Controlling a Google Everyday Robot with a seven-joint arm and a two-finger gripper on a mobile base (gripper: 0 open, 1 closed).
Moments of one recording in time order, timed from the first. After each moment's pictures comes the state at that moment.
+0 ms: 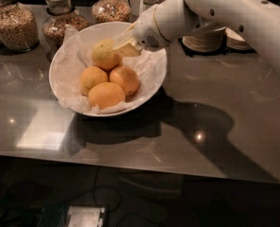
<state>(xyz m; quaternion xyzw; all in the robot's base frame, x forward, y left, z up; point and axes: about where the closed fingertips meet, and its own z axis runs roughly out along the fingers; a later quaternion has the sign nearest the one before) 0.628 0.050 0.937 -0.59 0.66 0.17 0.42</state>
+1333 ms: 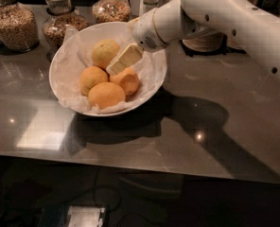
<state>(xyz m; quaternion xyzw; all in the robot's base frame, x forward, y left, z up) 0.648 0.054 0.924 -0.57 0.68 0.19 0.43</state>
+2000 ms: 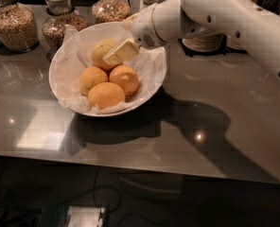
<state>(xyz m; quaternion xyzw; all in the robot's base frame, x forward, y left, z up) 0.648 0.061 0.945 -0.56 0.66 0.17 0.47</state>
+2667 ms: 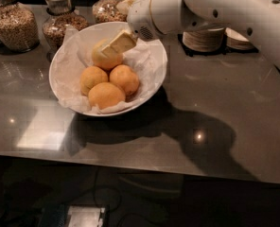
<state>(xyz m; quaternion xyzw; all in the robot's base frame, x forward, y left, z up) 0.634 0.065 0.985 -0.57 0.63 0.13 0.52</state>
